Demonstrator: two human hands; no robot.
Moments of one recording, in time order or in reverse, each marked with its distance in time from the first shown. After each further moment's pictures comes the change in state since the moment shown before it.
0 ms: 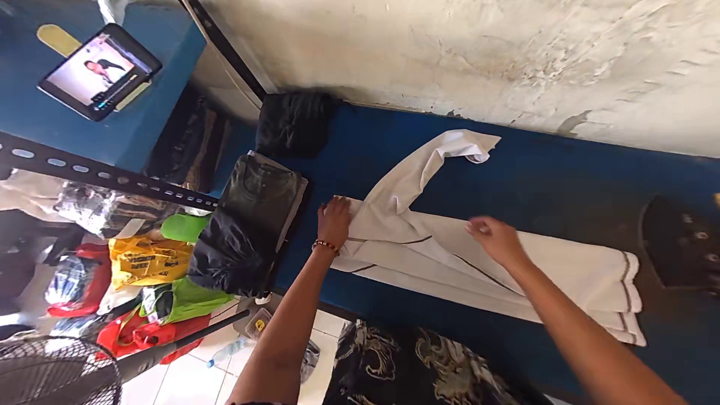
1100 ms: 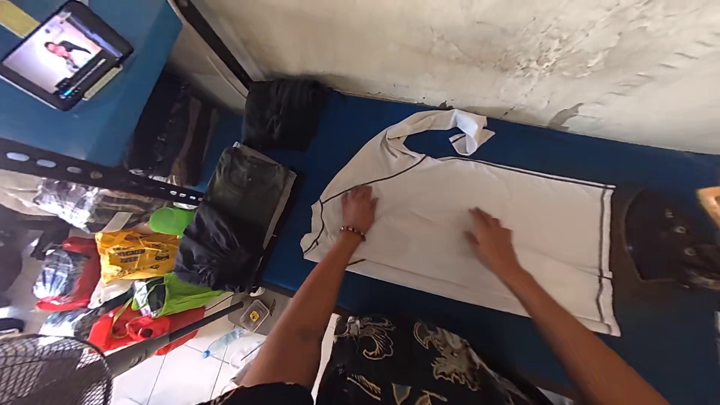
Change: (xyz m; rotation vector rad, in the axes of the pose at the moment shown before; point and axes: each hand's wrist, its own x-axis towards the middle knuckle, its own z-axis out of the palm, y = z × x) left_hand 0.029 0.080 0.026 -0.125 0.113 0.082; right_hand -0.011 0.032 0.004 -0.302 0.123 -0.204
